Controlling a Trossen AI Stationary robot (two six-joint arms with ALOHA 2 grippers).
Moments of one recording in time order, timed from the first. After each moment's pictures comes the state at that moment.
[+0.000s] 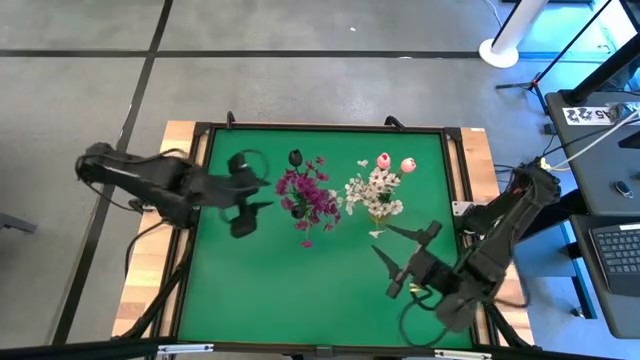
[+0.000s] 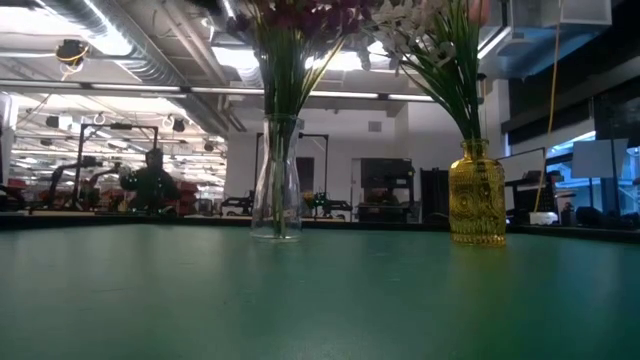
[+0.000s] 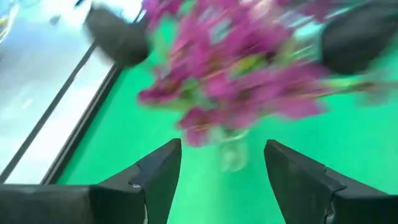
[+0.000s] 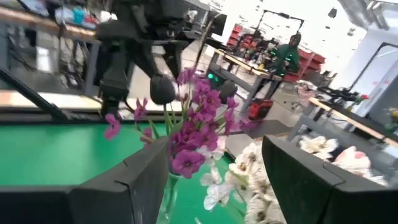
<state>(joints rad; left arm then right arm) -0.23 1.15 1.28 -0.94 -0.49 -0.29 0.85 1.51 1.36 -0.47 1.42 0.31</state>
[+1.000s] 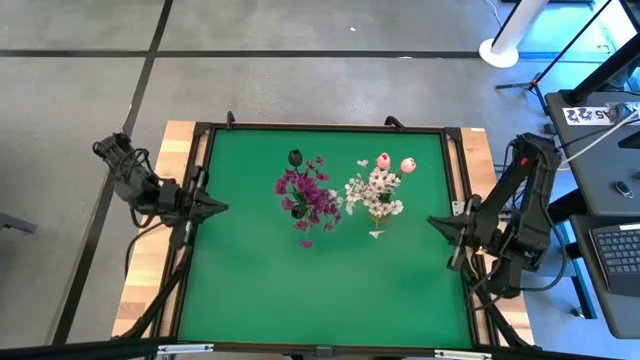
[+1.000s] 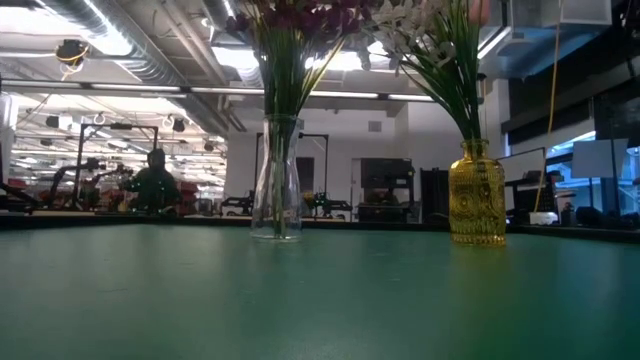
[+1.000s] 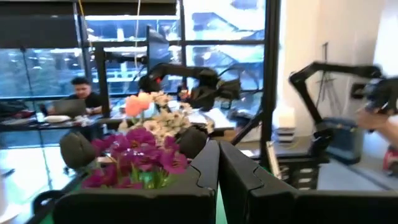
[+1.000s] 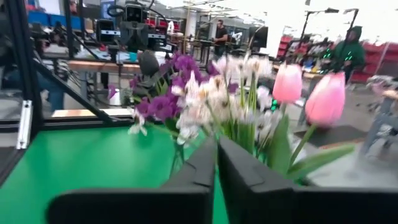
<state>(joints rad) -0.75 0.38 0.53 0.03 -0.72 0.13 1.20 1.04 0.94 -1.27 1.53 1.29</state>
